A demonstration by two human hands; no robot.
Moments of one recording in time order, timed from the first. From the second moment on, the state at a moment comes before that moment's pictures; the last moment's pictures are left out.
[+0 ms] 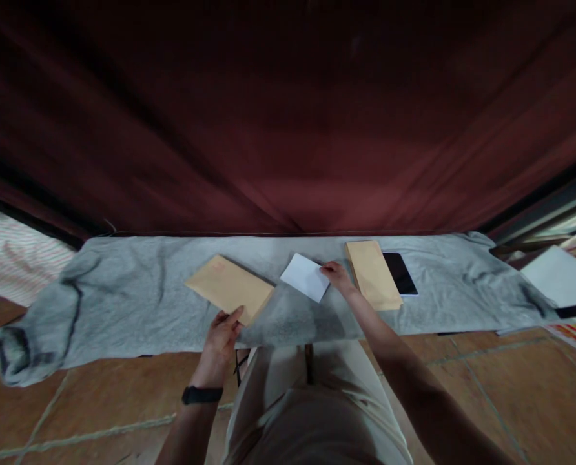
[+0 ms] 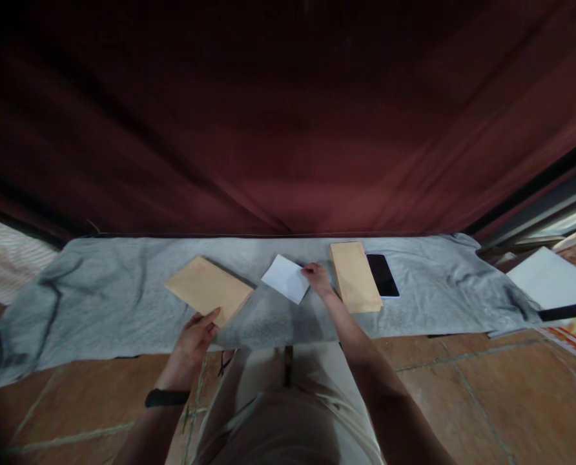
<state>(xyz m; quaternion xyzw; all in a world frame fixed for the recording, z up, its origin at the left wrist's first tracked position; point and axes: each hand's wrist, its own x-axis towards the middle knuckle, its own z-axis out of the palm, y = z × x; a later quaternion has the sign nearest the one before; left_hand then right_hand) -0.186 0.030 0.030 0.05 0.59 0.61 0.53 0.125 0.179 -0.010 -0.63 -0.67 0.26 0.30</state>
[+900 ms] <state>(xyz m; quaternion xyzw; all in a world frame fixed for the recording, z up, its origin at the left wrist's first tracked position) -0.130 -0.026 0.024 0.49 0.64 0.36 0.48 0.060 0.084 -0.024 -0.57 -0.58 0.47 0.35</state>
